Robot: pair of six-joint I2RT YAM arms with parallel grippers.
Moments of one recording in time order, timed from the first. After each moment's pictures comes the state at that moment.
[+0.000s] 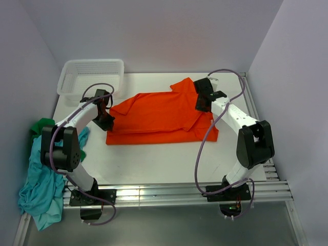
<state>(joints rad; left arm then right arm) -0.16 1.67 1.17 -0.83 -0.17 -1.02 0.32 1.65 1.27 -0.58 0.38 0.52</state>
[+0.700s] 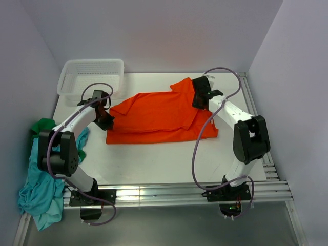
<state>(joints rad) -0.15 1.62 1.13 -0.75 -0.14 -0.99 0.32 1.70 1.29 -0.48 0.33 0.51</state>
